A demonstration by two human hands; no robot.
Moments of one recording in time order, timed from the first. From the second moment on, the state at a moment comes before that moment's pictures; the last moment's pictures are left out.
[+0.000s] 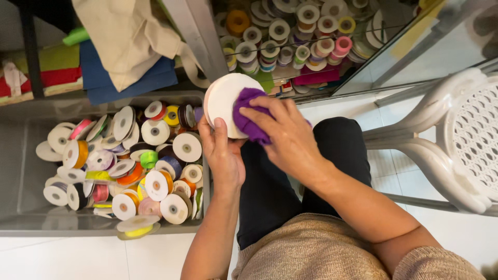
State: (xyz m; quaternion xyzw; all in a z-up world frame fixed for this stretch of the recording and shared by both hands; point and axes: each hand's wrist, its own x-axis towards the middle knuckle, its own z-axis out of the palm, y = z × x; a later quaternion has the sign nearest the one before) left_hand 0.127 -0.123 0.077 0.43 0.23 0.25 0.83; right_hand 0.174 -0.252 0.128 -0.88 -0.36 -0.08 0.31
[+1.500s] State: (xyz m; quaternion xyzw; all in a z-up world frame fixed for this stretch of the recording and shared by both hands) left_hand 0.162 -0.167 0.076 0.47 0.20 0.21 0.84; right_hand 0.176 -0.288 0.133 -0.88 -0.35 -0.16 0.28
